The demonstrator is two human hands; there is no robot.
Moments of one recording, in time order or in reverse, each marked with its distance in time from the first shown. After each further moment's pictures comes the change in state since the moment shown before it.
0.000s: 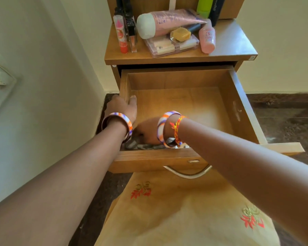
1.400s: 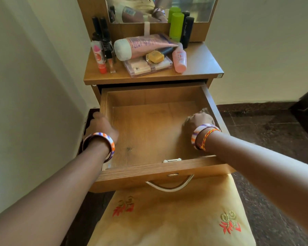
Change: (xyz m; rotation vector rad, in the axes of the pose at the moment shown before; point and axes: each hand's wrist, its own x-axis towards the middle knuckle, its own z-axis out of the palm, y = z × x) left_hand -0.003 -0.009 0.004 0.188 0.011 0.082; right_hand -0.110 0.082 0.008 -0.394 -0.288 0.665
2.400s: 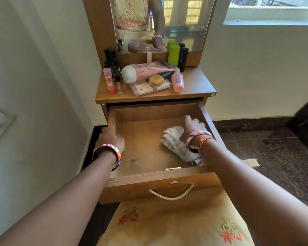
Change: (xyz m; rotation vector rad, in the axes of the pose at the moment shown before) left_hand -0.002 0.002 -0.005 -0.104 0.007 -0.047; right_hand 0.007 -0.001 -0.009 1.114 0.292 0.208
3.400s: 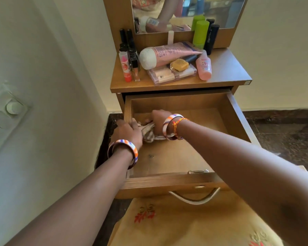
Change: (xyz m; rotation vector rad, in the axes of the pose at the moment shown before) left_hand 0.000 0.002 0.000 -0.117 -0.023 -0.062; right_hand 0.038 -0.109 0.048 -0.105 -0.148 -0.543
